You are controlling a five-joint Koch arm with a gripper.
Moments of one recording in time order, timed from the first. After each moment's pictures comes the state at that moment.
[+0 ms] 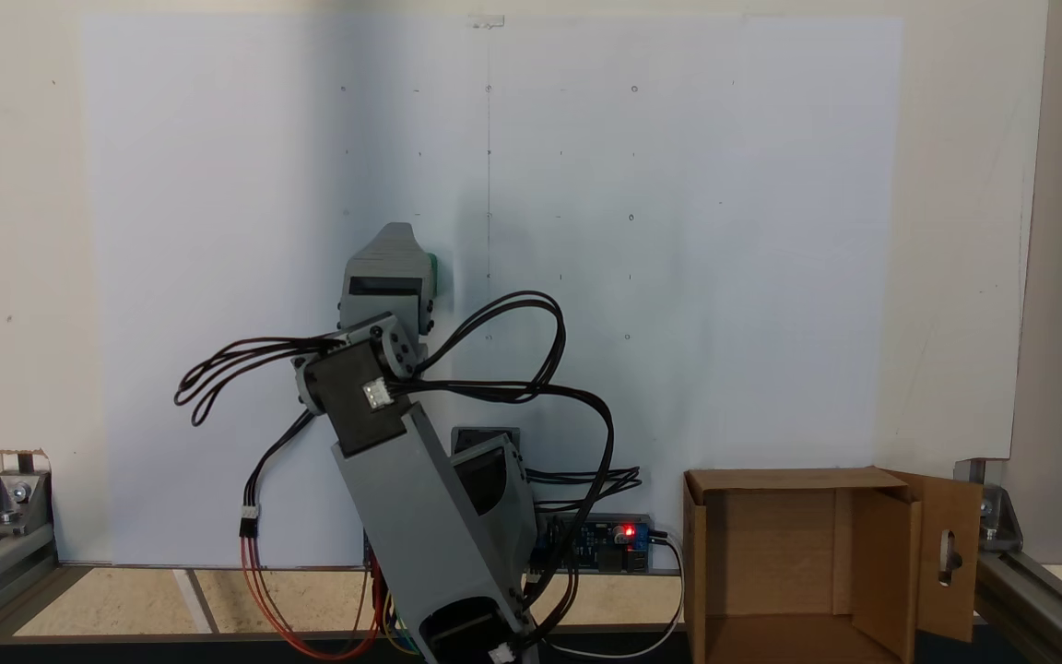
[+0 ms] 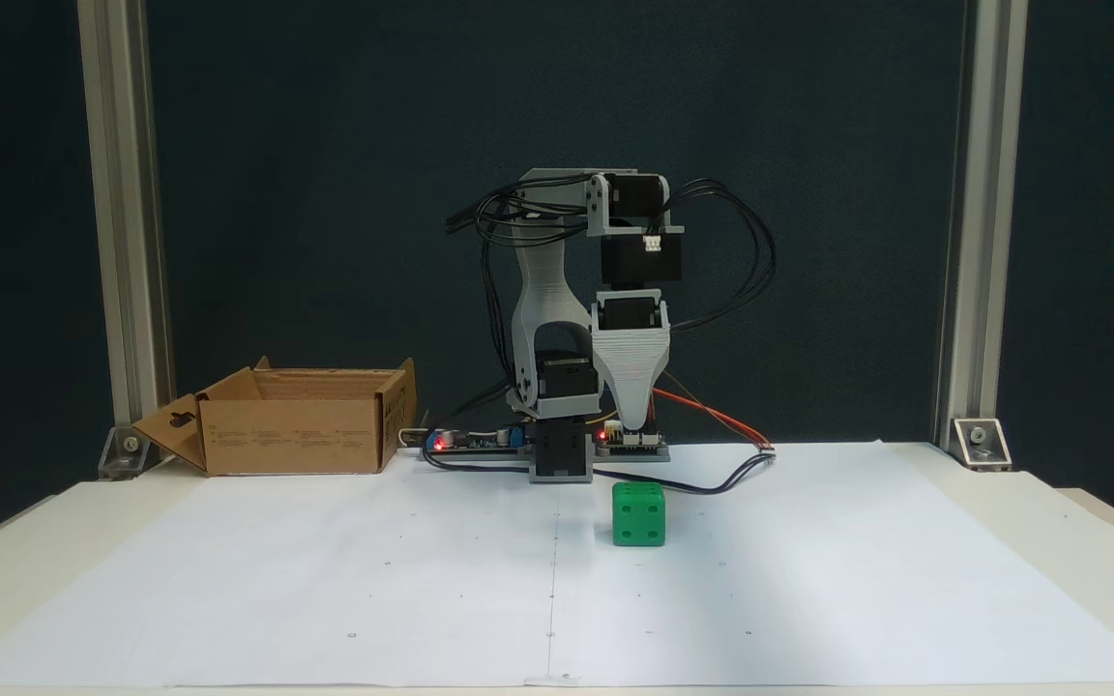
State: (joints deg) arm -24.2 104.2 106.1 53.7 23.5
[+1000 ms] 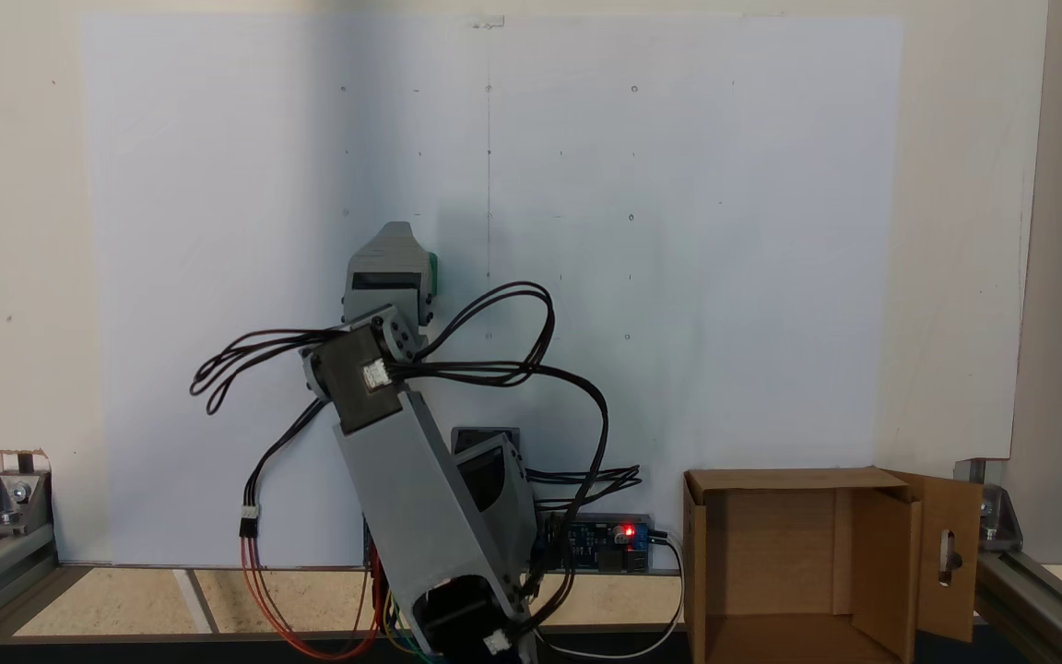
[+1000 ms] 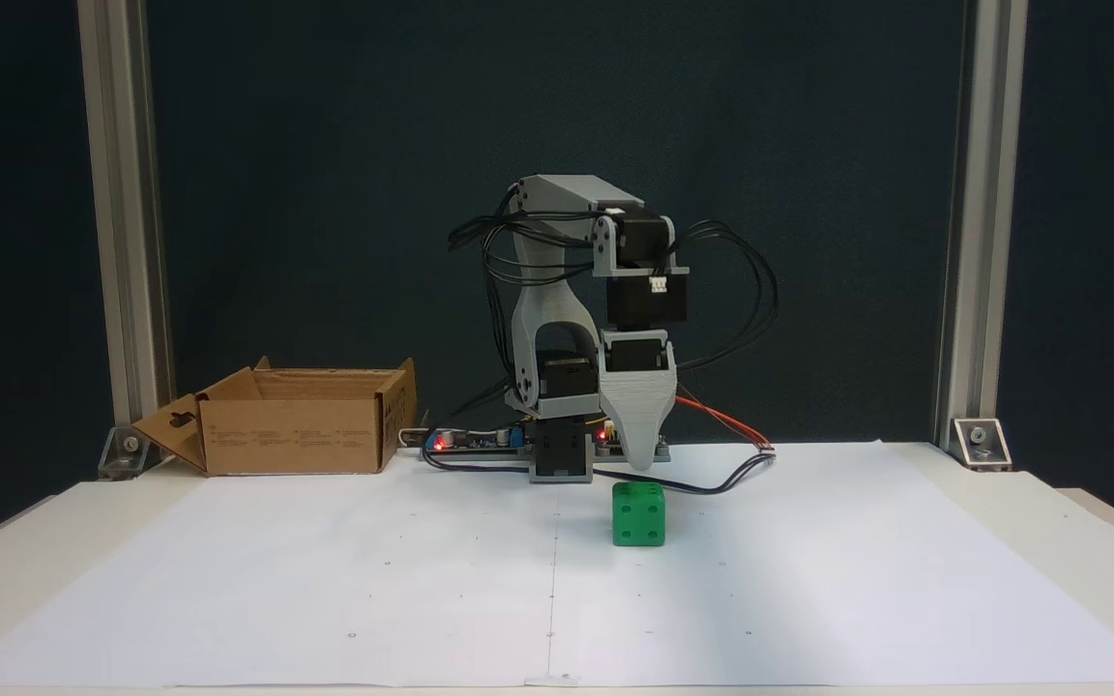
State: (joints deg) arm -26.0 100.9 115.6 42.2 23.8
